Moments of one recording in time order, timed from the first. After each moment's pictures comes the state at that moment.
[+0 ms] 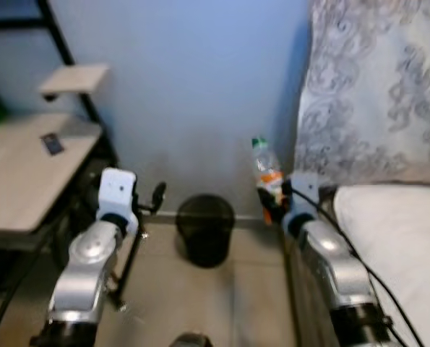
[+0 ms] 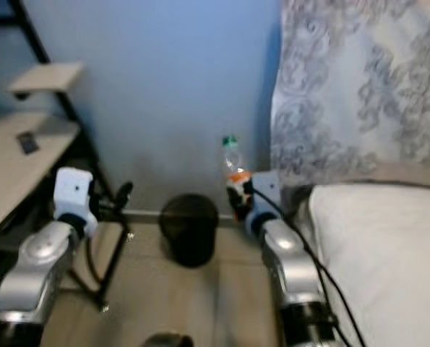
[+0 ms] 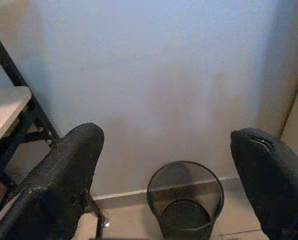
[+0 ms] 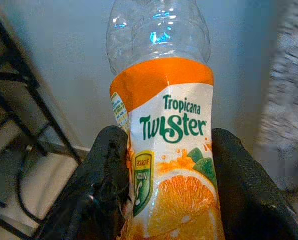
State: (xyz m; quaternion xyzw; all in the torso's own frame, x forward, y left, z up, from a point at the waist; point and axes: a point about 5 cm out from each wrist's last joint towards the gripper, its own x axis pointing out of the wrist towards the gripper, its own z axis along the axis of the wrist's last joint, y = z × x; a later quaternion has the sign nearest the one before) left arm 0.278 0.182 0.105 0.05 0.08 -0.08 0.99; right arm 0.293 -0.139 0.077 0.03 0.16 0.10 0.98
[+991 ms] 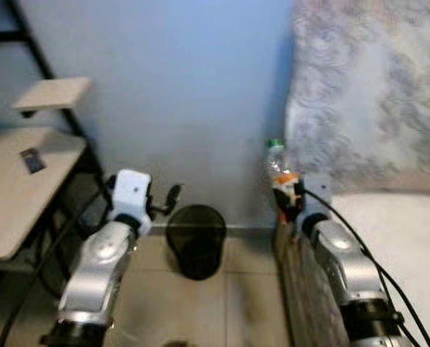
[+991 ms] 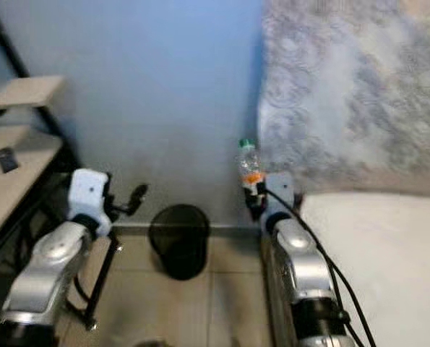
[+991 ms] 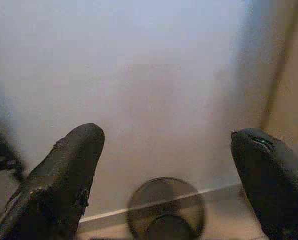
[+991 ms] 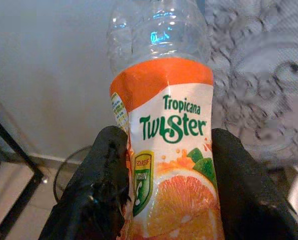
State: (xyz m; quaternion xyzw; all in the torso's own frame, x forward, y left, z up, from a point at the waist) left arm 0.278 0.171 0.105 0.06 0.08 -0.11 0.99; right arm 0.299 -0.150 0.075 0.01 0.16 0.09 0.98
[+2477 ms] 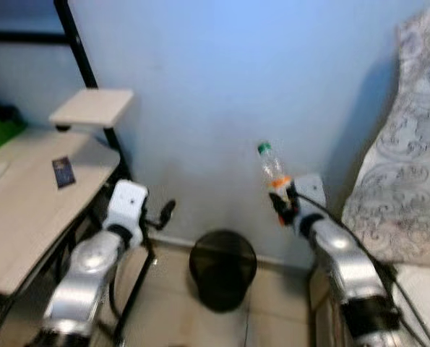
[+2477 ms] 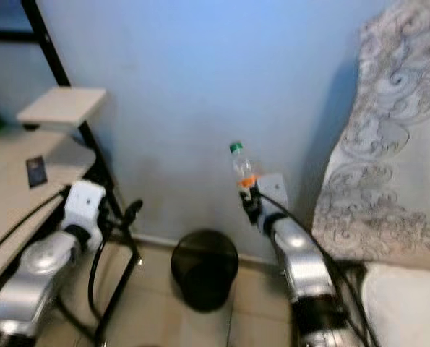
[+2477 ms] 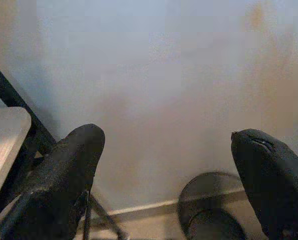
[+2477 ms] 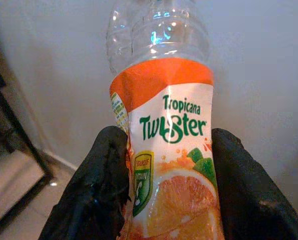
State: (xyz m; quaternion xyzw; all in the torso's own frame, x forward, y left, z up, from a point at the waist) left arm 0.265 0.189 0.091 0.11 0.13 -0.15 0.97; right arm 0.299 -0.137 0.068 -0.05 0.18 0.15 0.97
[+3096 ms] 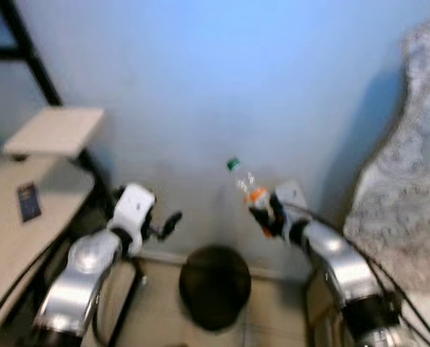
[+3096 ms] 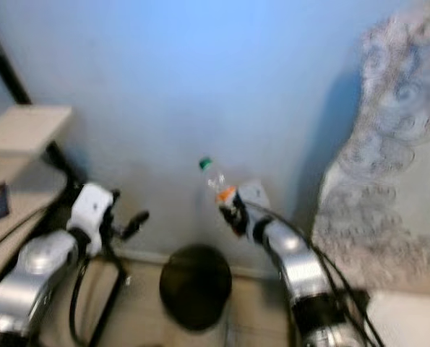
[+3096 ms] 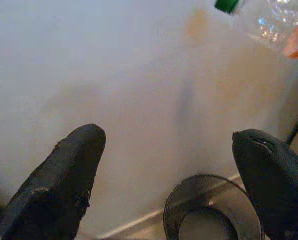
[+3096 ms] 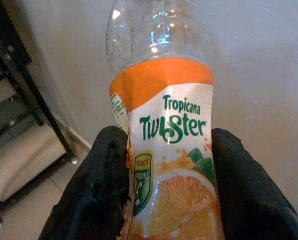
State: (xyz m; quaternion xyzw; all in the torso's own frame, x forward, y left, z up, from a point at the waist) left arm 0.266 0.177 0.088 0.13 0.14 -0.25 0.95; right arm 0.294 -0.142 0.058 -0.08 0.21 0.25 0.94
